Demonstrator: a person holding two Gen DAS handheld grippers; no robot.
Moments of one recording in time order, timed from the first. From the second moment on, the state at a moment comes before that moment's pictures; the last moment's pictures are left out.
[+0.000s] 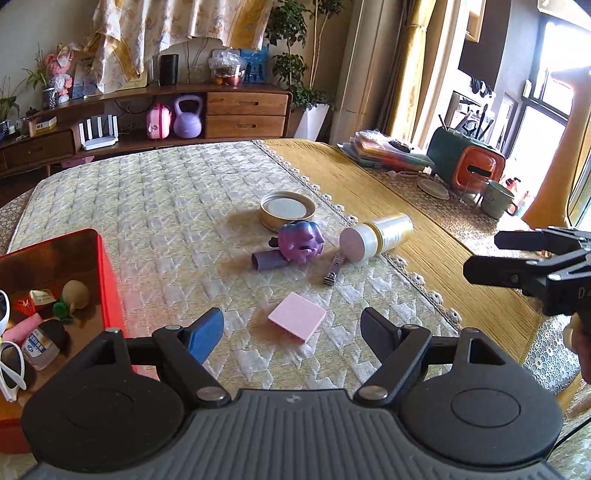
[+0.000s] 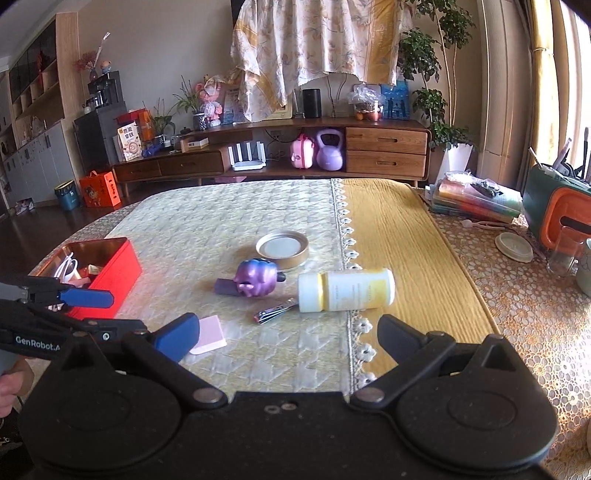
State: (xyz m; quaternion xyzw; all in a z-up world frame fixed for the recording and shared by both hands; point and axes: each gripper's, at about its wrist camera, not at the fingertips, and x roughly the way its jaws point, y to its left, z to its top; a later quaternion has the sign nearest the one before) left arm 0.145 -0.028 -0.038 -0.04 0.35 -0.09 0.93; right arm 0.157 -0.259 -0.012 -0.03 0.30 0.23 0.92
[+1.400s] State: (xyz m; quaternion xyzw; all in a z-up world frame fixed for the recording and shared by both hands) left arm 0.220 -0.060 -0.103 0.04 0.40 -0.15 0.91; right arm 0.321 -0.211 -0.079 -0.36 0.37 0.45 0.72
